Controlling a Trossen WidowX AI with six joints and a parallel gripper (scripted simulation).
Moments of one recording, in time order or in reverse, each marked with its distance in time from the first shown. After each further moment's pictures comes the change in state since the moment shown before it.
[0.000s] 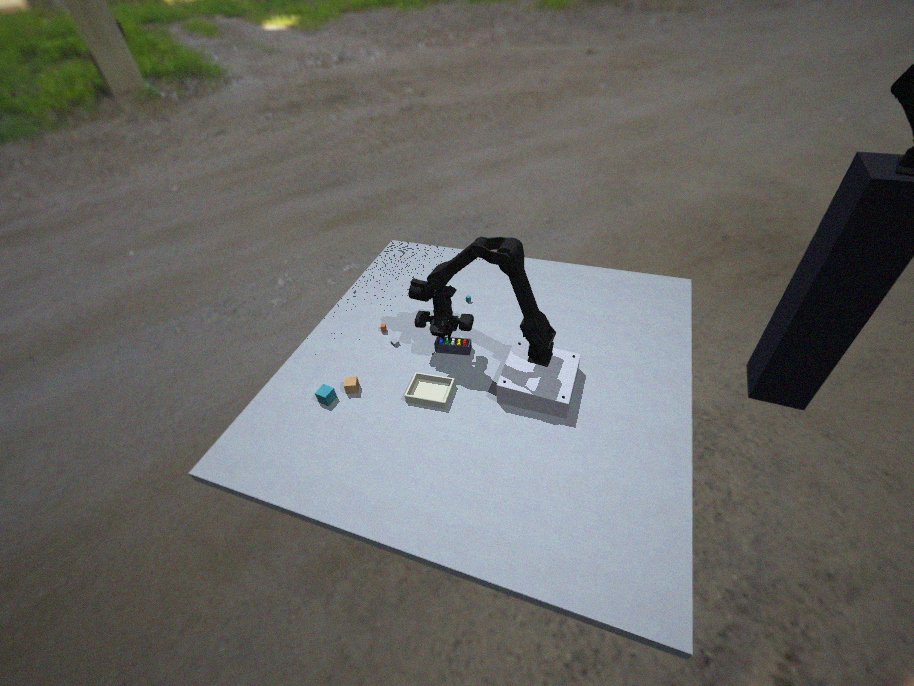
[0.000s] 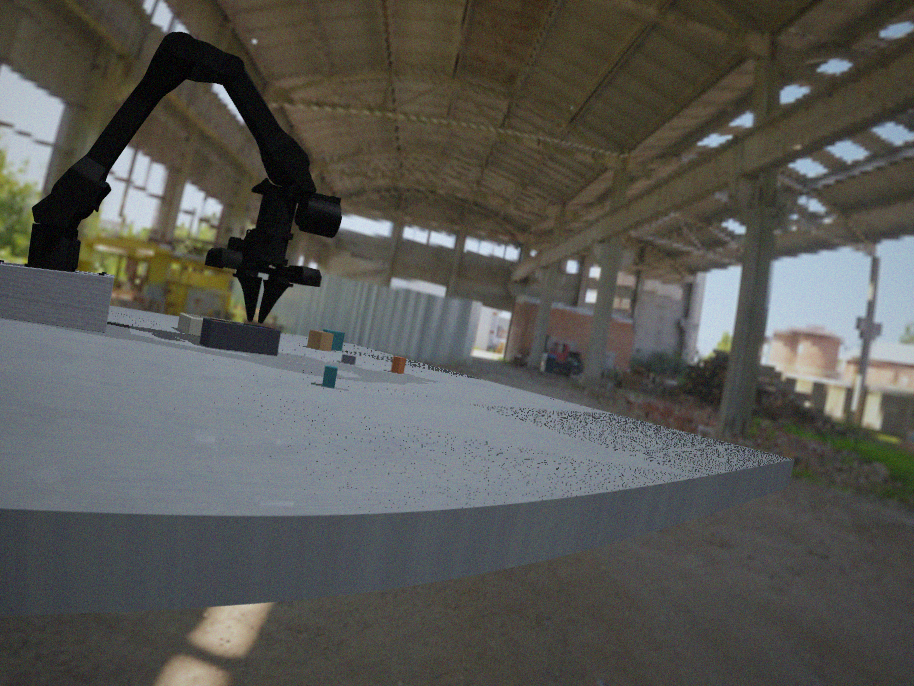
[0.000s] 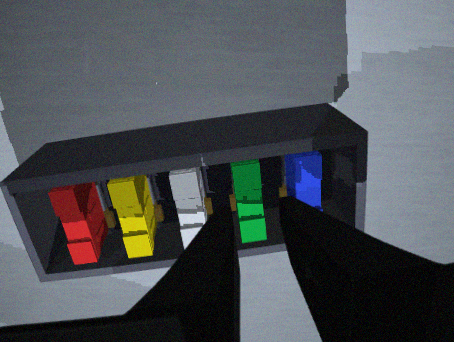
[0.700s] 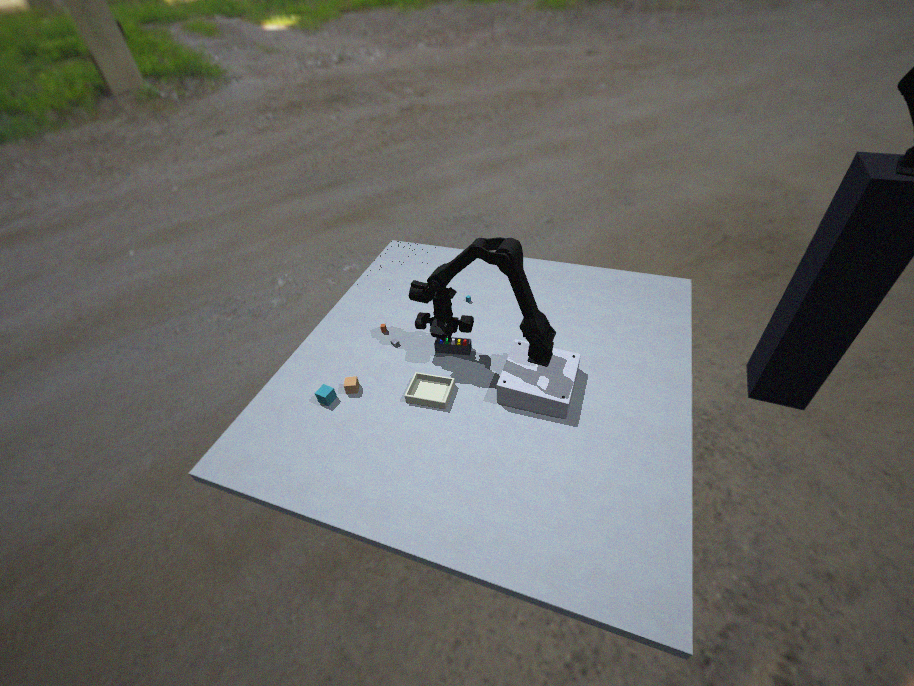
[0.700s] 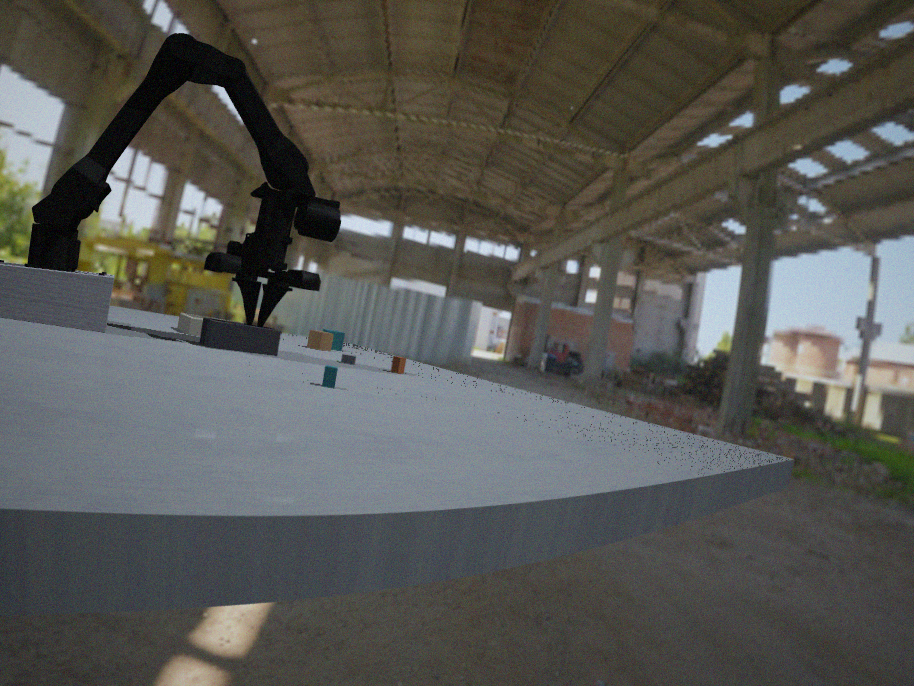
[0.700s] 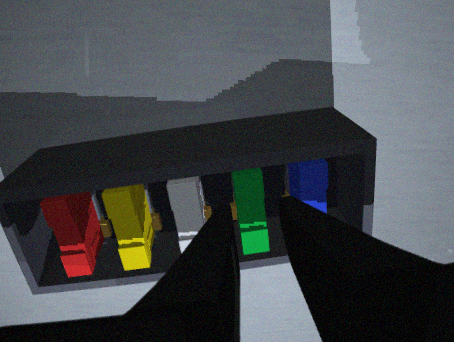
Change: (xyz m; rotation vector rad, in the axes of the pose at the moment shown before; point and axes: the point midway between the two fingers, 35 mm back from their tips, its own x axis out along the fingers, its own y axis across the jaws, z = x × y) arm 0.007 0.000 0.000 0.000 0.000 0.000
